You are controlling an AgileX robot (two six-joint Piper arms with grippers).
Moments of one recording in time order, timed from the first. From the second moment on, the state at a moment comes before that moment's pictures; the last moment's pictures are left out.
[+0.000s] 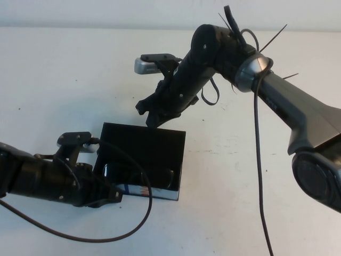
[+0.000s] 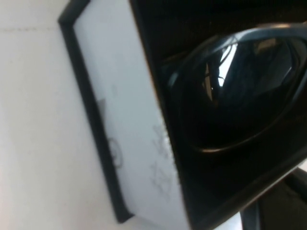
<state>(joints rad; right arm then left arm) 0.53 2.47 -2.37 0.49 1.22 -0.20 -0.23 1.73 -0.70 -1.29 0.62 1.28</state>
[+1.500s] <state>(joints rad) 0.65 2.30 -2.01 0.62 1.22 -0.25 -0.23 1.11 -0.70 -0.56 0.72 0.52</state>
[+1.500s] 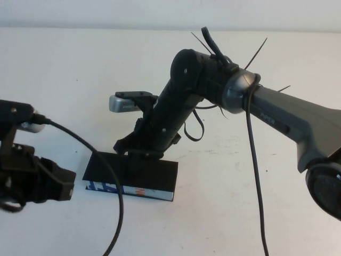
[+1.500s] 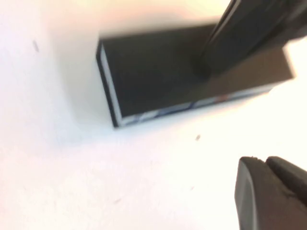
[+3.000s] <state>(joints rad) 0.66 0.95 -0.83 0.39 0.76 -0.15 -0.23 0.11 0.03 -0.46 0.04 0.48</state>
